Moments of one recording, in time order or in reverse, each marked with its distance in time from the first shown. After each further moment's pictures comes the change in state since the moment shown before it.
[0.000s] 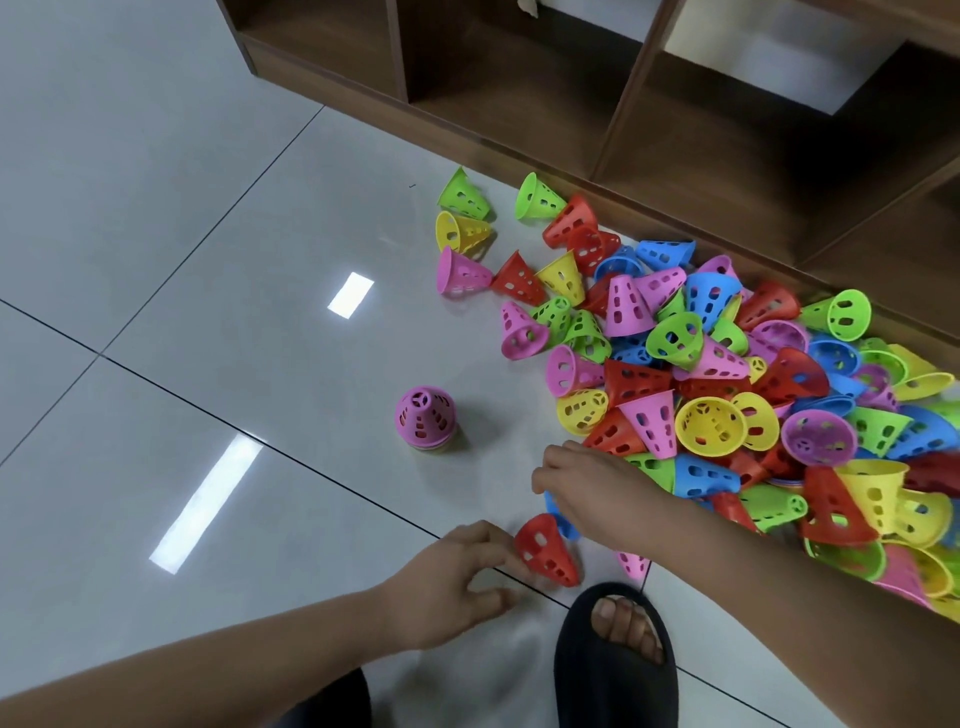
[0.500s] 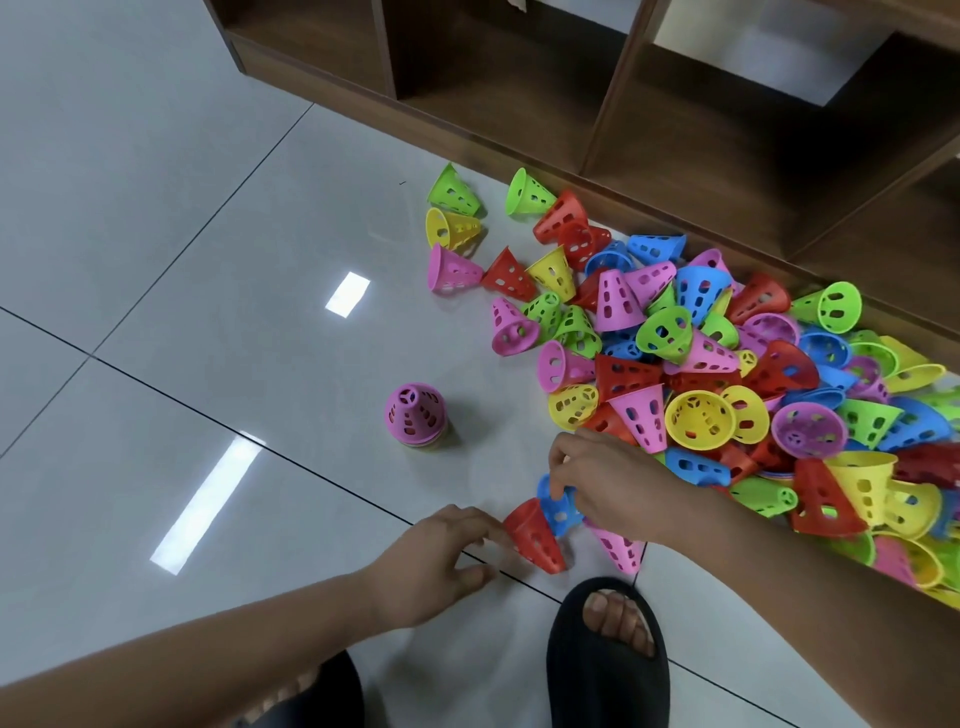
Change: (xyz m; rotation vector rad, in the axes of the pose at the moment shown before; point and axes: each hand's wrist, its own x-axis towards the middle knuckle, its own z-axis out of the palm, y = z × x) left_hand 0.009 -0.010 -0.008 0.149 0.052 0.017; right_hand -0.017 0.023 -0.004 0.068 0.037 -0.001
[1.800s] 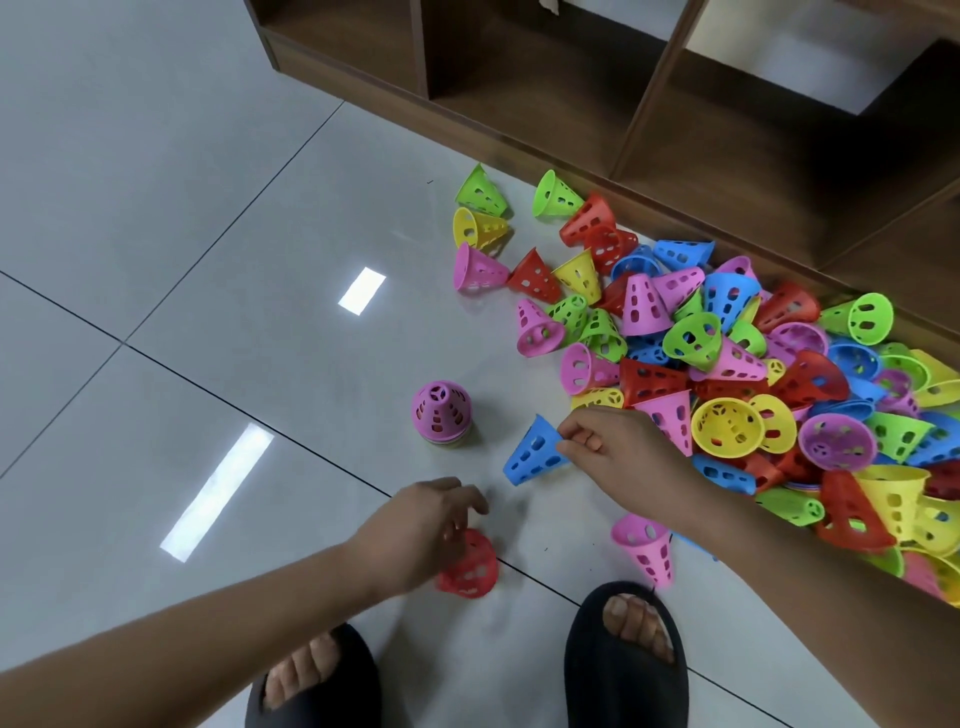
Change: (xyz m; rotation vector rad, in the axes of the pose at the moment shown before) left_hand -0.008 -0.025 -0.038 0.206 0.046 -0.057; right_hand 0.015 -0.025 -0.027 0.508 0.325 0.262
